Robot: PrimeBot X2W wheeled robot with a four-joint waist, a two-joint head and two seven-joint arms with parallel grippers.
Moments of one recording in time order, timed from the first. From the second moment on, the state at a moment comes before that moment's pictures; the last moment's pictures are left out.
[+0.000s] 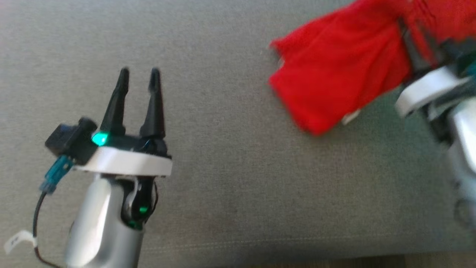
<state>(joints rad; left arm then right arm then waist) -0.28 0.04 -0.20 0.08 -0.40 -0.05 -0.26 -0.64 -0.36 0.25 0.43 0.08 0.13 -0.09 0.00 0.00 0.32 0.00</state>
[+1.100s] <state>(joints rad) -0.50 0.04 -0.27 0.10 -0.33 -0.11 -0.26 -0.96 -0.52 0.09 0.70 0.16 0.13 0.01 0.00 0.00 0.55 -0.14</state>
